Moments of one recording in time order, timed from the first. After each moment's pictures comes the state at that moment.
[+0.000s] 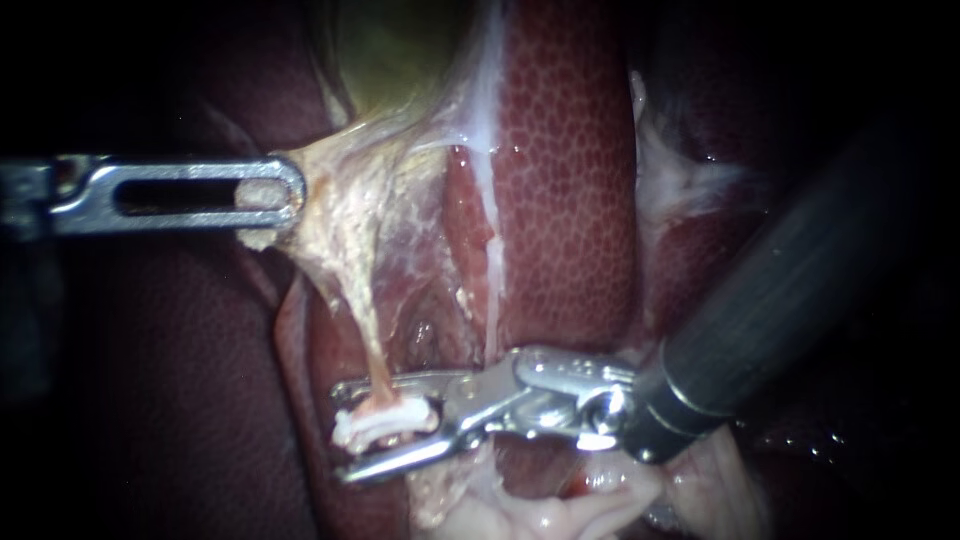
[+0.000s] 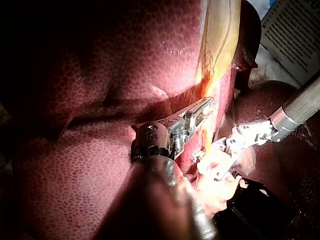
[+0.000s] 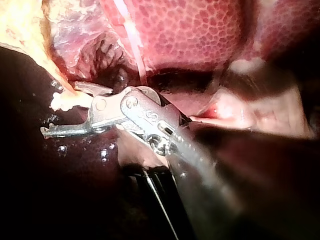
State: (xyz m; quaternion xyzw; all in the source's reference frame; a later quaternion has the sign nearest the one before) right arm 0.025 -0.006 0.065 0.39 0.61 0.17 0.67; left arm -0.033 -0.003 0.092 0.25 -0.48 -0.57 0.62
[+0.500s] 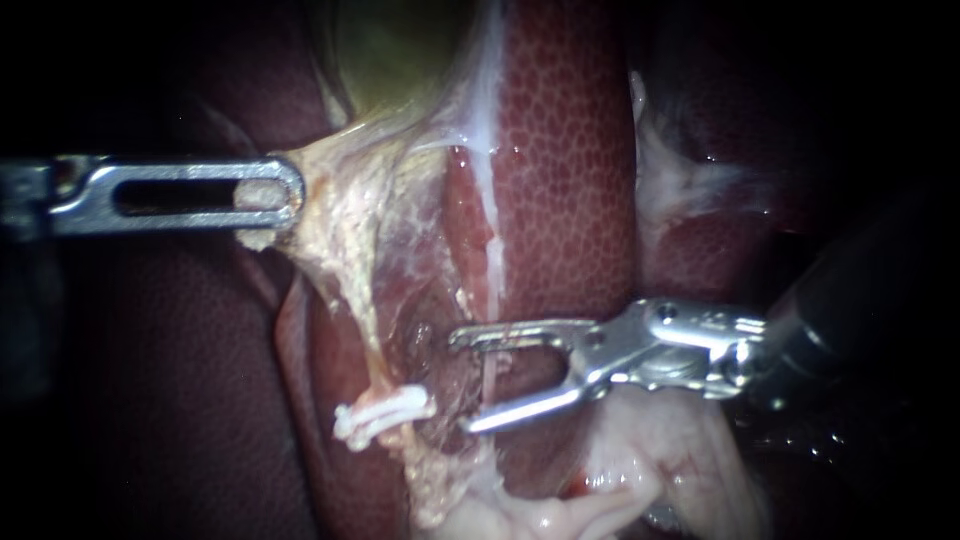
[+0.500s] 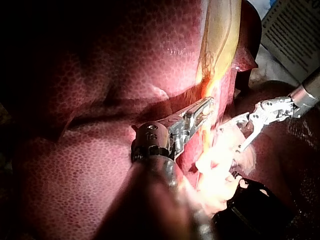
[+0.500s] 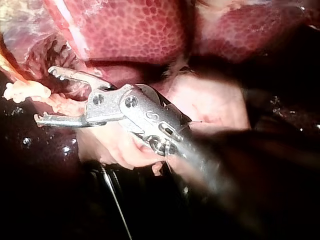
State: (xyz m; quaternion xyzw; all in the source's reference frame) right arm 0.015 0.000 0.062 0.34 0.63 0.16 0.68; left arm -0.033 -0.003 0.092 0.25 -0.48 -0.57 0.62
